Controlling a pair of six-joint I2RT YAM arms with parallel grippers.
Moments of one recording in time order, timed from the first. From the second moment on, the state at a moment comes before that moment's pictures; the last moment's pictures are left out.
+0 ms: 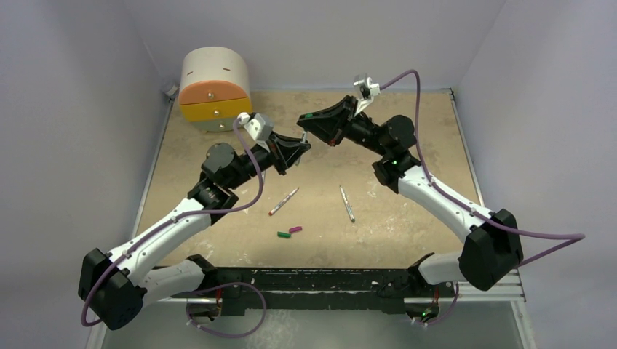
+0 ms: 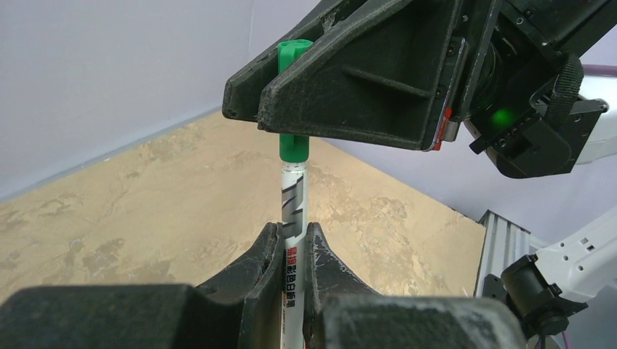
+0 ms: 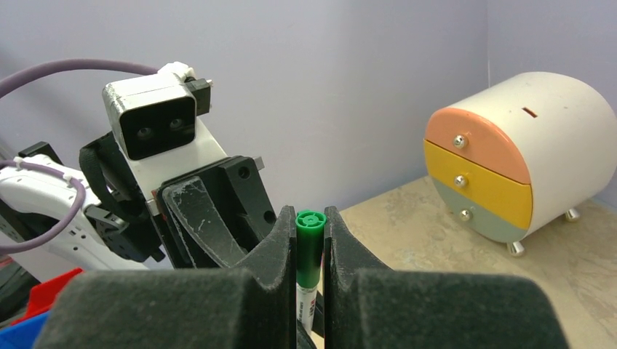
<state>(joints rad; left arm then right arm) -0.64 1.07 0.81 0.45 0.34 -0.28 0.57 1.37 1.05 0.74 -0.61 0.58</state>
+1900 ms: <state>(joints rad) -0.64 1.10 0.89 0.19 0.14 -0.25 0.59 1.12 0.86 0.65 -0.36 0.56</state>
